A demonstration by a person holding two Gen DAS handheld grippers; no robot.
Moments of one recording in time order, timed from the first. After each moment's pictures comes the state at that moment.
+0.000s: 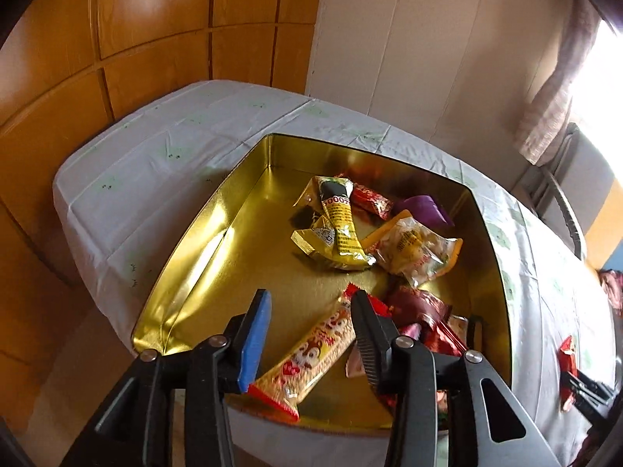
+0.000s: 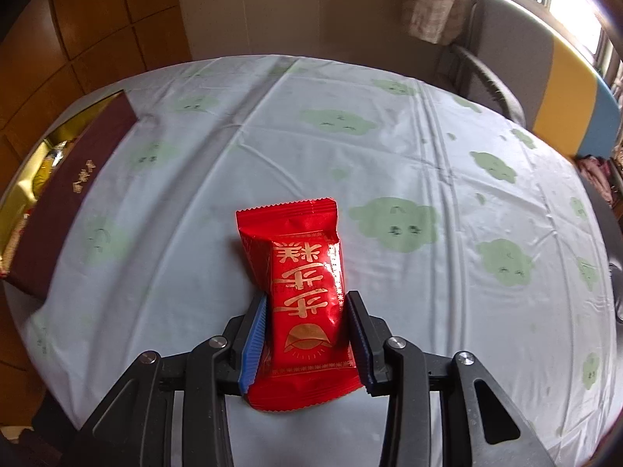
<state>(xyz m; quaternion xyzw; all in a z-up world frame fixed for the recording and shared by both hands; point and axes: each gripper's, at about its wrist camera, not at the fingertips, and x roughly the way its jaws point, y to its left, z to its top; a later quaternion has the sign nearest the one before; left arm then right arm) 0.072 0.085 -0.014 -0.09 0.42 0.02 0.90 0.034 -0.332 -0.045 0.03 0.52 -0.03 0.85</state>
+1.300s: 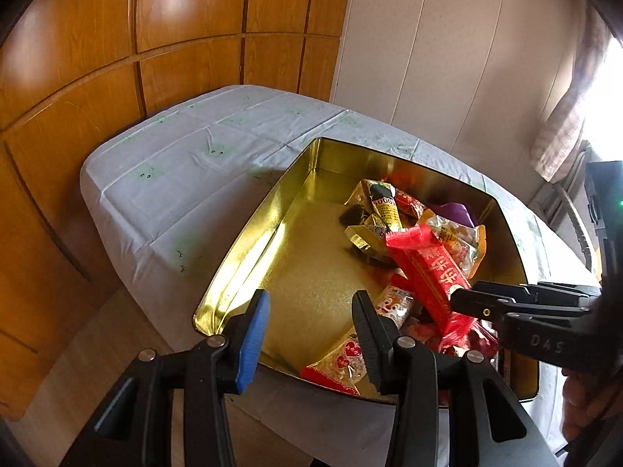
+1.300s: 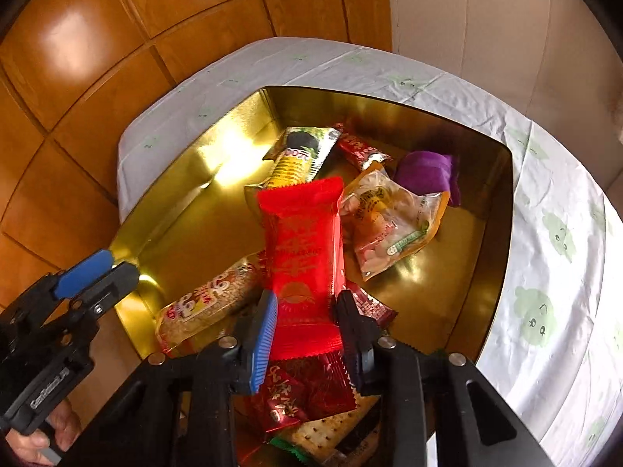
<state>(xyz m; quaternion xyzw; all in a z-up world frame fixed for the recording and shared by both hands) 0.049 0.118 -0.022 -0.10 0.41 0.06 0.91 0.148 -0.050 -0.021 -0.05 0.54 0.24 0.81</state>
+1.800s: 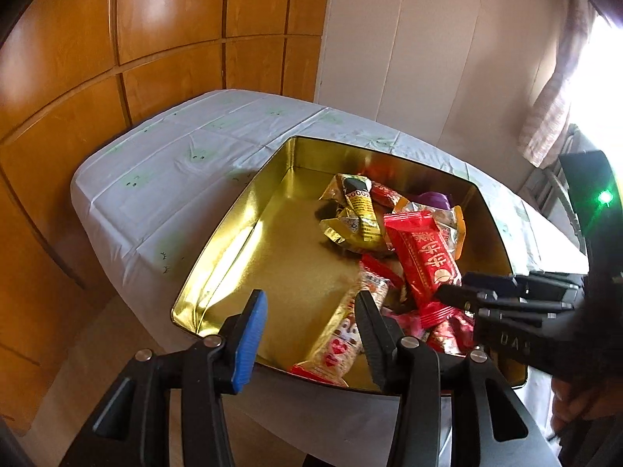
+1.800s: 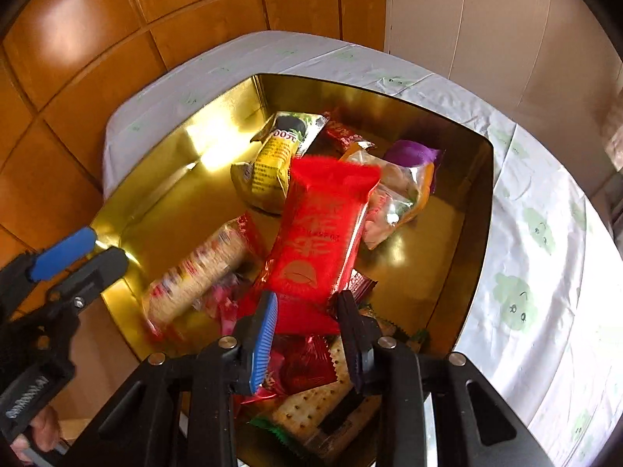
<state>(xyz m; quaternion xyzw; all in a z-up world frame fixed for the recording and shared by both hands) 0.045 0.097 -0.016 -0.08 0.40 0.03 0.91 0.131 -0.054 -0.022 -0.10 0.53 0.21 0.81</state>
